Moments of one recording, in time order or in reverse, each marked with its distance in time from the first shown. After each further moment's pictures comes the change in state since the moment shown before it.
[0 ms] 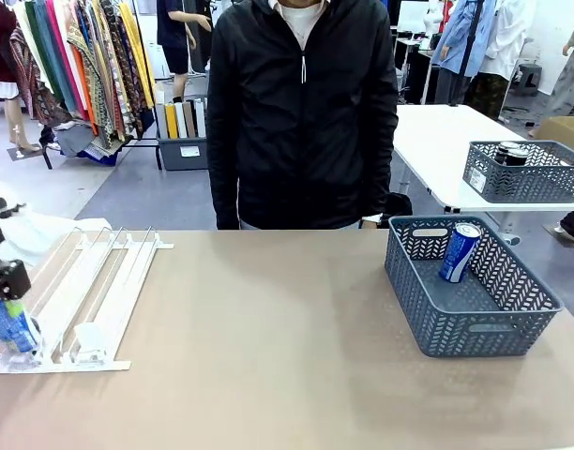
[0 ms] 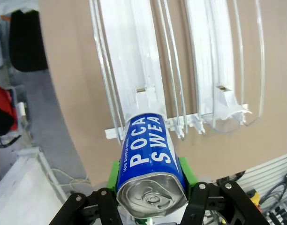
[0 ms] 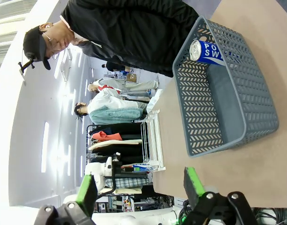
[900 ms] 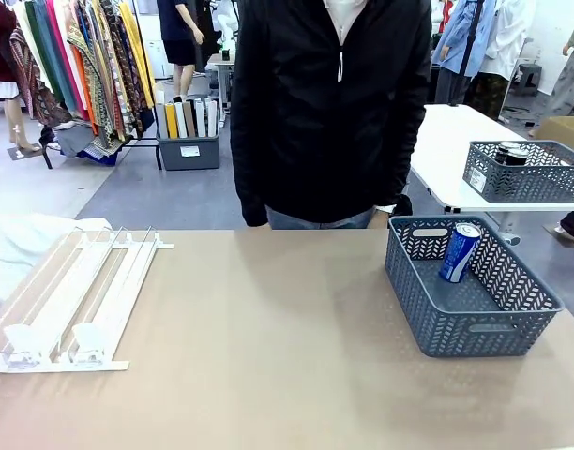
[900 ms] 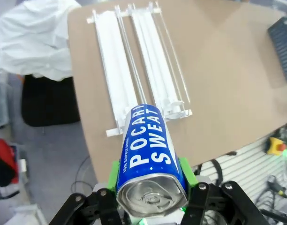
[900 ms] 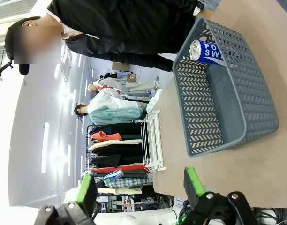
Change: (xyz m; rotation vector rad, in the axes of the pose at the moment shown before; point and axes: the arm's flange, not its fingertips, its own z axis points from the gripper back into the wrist) left arm -0.130 0.017 0.164 -0.128 -0.434 -0.076; right arm 0.000 0.000 0.000 0.000 0.000 0.000
